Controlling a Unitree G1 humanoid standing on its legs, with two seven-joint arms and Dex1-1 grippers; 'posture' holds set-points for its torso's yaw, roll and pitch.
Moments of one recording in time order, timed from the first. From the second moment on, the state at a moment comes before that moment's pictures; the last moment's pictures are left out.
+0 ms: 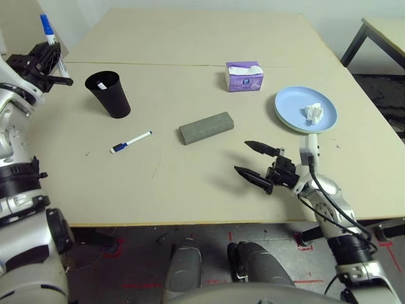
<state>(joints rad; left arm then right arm) -0.76 0.83 0.43 0.55 -0.30 0.14 -0.52 -0.16 -0.30 0.08 0.02 0.47 -0.02 1.05</state>
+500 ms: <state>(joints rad) -0.89 0.81 0.38 0.94 -0.25 -0.13 -0.56 -0.13 -0.33 0.07 -0.03 0.47 0.00 1.03</state>
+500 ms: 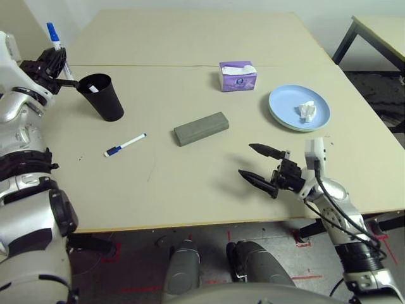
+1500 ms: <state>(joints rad) -0.89 0.82 0.35 1.10 -0.23 -0.25 -0.55 -0.09 -0.34 0.06 -0.07 0.49 0.01 1.01</state>
